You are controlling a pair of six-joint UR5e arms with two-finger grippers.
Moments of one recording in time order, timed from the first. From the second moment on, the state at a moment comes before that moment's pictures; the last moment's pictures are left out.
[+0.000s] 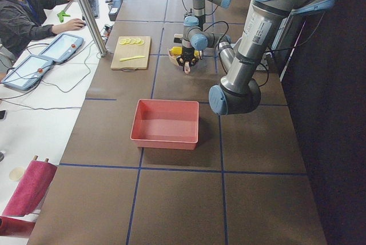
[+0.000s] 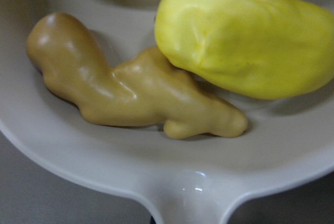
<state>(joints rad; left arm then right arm) -0.50 -2.11 -1.80 -1.48 -1.80 0.24 0.42 -1.02 1.86 -1.62 1.97 1.38</state>
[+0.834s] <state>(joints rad) -0.62 -2.01 -1.80 -1.75 -2.04 0.21 0.44 -1.04 1.87 -1.63 1.96 1.34</state>
